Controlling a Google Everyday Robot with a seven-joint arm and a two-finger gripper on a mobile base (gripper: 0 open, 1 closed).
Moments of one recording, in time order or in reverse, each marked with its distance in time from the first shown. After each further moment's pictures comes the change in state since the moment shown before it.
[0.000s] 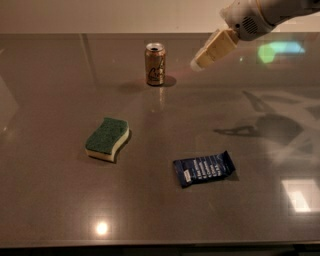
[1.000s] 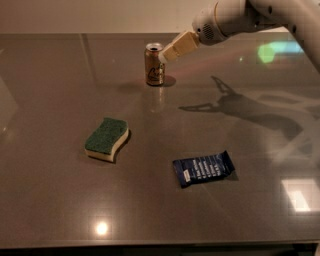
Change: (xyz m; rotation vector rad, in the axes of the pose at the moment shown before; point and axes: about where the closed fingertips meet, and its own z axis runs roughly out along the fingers) arm -0.035 -0.028 0.097 -0.005 -0.156 0.137
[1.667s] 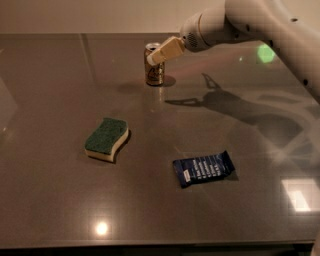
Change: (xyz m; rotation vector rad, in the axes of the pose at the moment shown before) arm -0.003 0.000 0.039 0.064 -0.035 0.047
